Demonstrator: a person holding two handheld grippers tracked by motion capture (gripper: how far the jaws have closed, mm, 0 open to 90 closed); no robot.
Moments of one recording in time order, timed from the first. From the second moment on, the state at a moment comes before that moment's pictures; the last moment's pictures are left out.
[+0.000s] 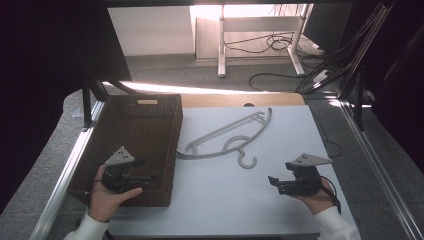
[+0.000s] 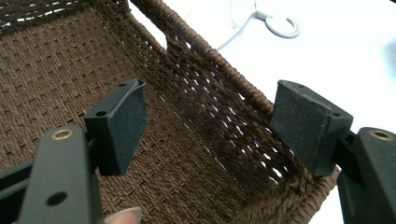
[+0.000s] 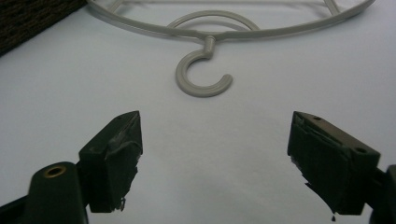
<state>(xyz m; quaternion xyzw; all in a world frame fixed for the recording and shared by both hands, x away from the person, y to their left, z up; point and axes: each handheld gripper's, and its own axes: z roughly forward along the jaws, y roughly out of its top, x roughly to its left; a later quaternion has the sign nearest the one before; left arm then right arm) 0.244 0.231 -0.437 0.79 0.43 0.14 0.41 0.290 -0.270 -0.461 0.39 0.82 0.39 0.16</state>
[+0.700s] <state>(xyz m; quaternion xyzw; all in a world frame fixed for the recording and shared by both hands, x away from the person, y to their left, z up) 0.231 0.238 -0.434 0.79 0.43 0.14 0.41 0.312 -0.252 -0.451 0.39 0.83 0.37 0.14</state>
